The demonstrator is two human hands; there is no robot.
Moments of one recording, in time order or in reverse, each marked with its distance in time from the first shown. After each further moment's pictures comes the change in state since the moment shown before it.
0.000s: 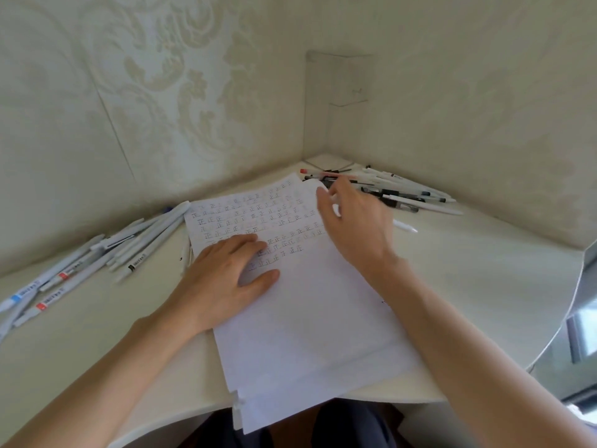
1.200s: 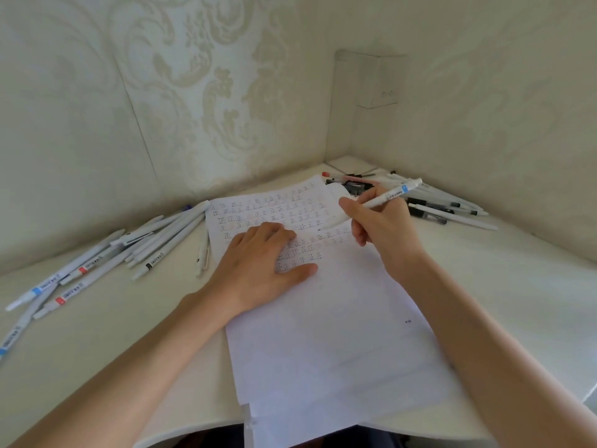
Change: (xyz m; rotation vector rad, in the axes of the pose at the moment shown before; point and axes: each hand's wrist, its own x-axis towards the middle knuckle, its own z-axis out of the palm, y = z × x) left_hand 0.029 0.016 0.001 0.036 -0.032 -0.038; right_hand 0.010 0.006 -0.003 0.935 -0.239 0.500
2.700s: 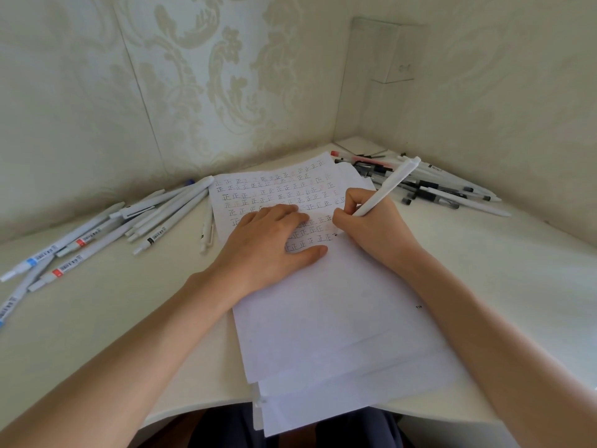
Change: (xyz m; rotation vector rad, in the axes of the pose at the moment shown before) left_hand -0.001 0.003 0.001 -0.024 -0.001 0.016; right_hand -0.003 0.021 0.016 -0.452 -0.130 -0.128
